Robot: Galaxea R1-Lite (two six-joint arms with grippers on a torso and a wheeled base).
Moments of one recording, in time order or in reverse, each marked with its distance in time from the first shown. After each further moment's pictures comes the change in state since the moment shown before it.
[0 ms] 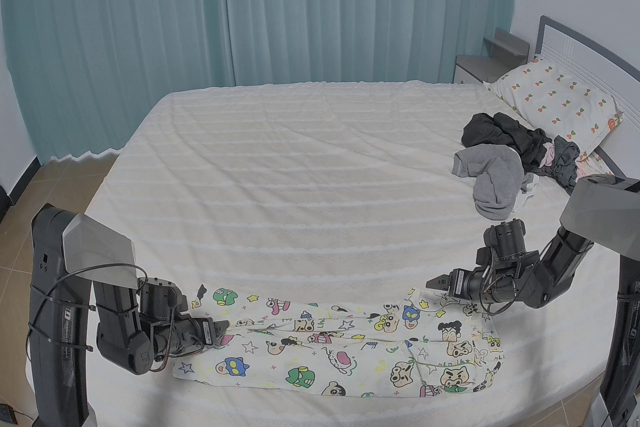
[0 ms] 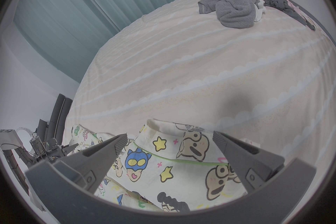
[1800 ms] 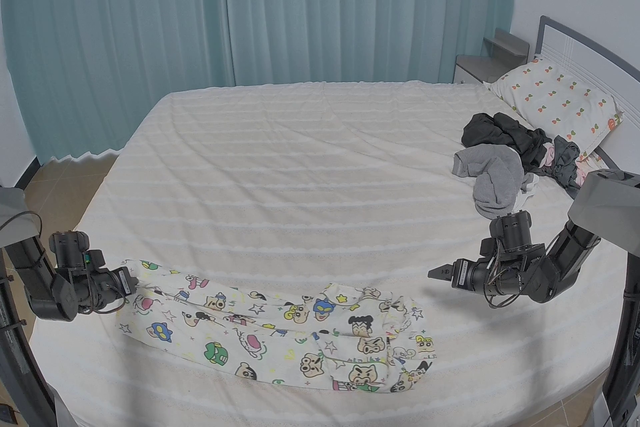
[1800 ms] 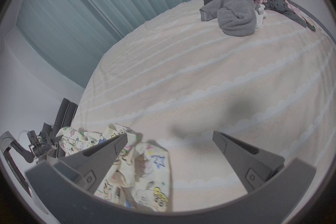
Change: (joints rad) left arm 0.486 -0.336 -0.124 0.415 -0.215 0.041; right arm -0.010 -0.040 -0.004 -0.006 0.022 0.017
